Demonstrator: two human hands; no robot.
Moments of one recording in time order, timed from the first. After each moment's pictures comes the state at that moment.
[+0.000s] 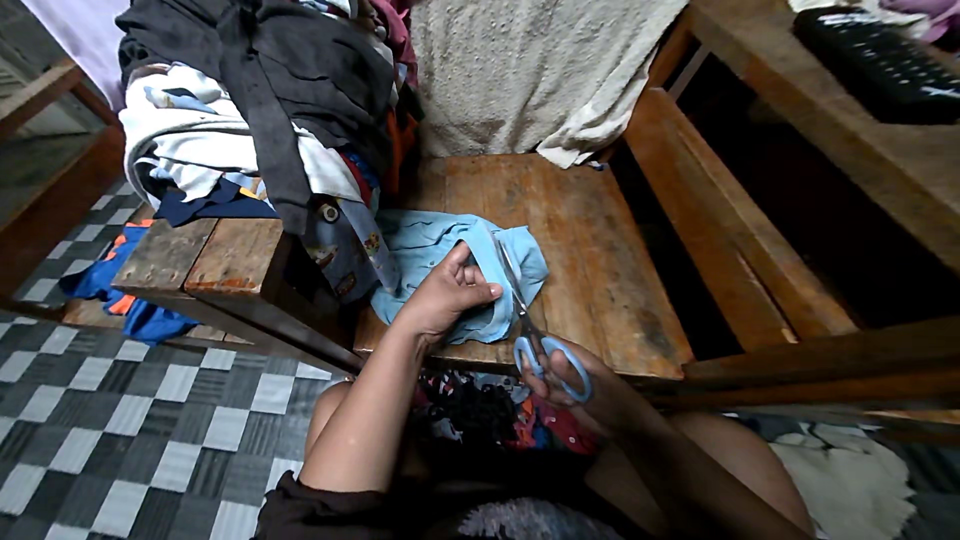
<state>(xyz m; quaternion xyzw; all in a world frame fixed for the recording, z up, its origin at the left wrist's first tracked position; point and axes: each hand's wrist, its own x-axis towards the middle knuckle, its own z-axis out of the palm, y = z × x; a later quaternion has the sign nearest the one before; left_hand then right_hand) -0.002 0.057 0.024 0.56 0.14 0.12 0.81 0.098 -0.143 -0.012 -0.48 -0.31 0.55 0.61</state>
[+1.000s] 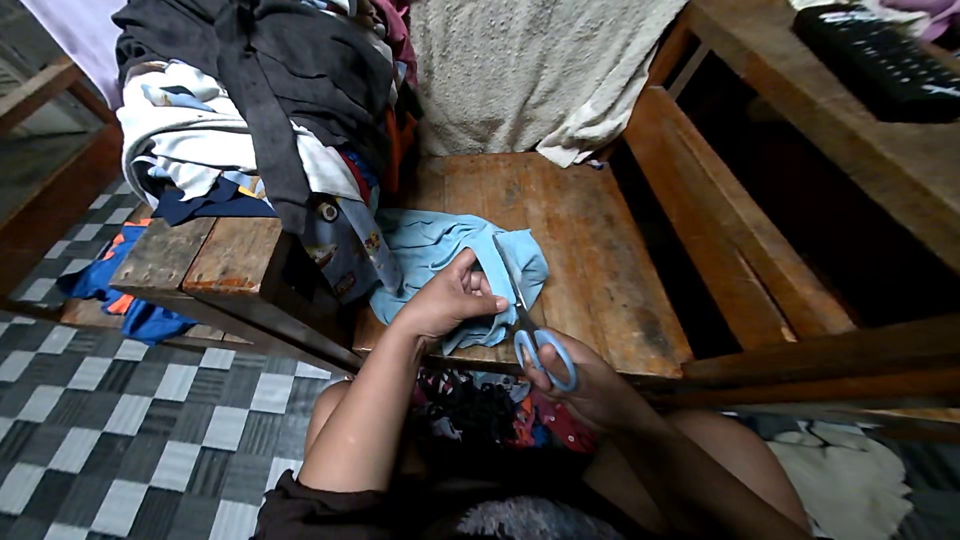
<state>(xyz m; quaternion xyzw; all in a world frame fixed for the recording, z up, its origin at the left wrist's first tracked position) -0.004 0.060 0.023 0.61 0.11 0.08 0.78 0.095 -0.138 -0.009 -0.50 -0.29 0.53 0.62</state>
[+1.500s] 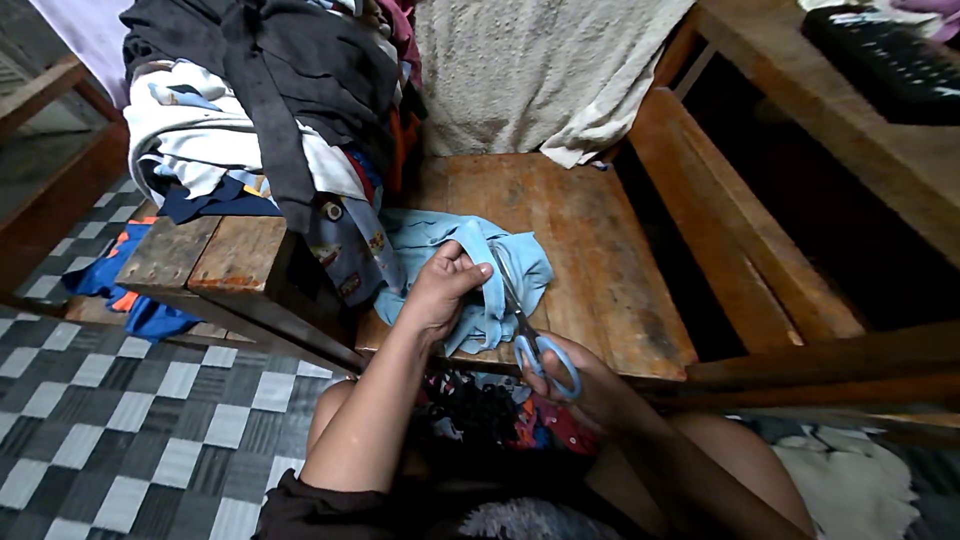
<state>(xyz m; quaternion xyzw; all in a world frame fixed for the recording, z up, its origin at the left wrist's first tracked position) 0.001 0.054 0.021 0.49 0.18 0.22 0.83 0.096 -0.139 -0.011 -0.50 -0.30 0.54 0.60</state>
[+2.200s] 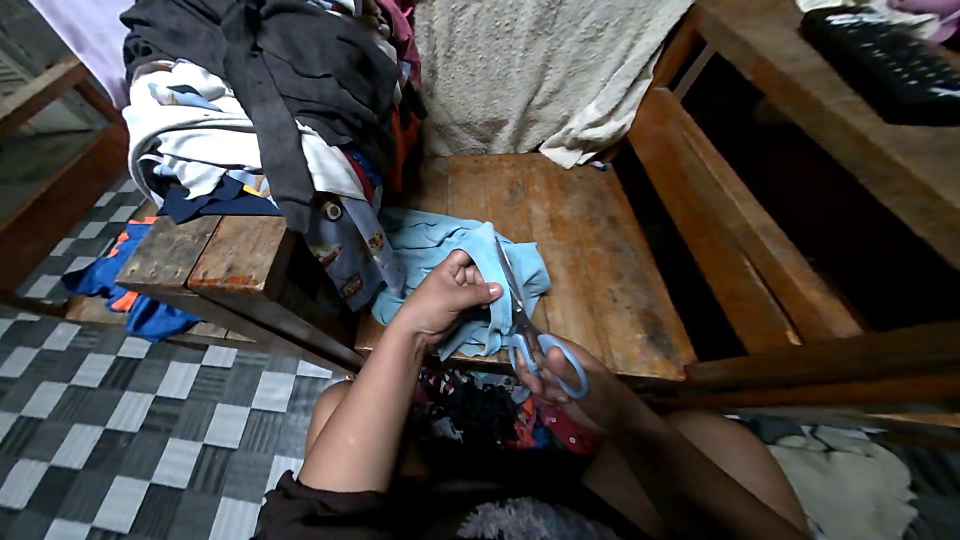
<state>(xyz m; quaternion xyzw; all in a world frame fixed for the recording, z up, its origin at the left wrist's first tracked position) -0.006 0.056 0.023 0.52 0.13 0.14 0.83 0.097 -0.137 -0.015 -0.44 -0.34 0.55 0.62</state>
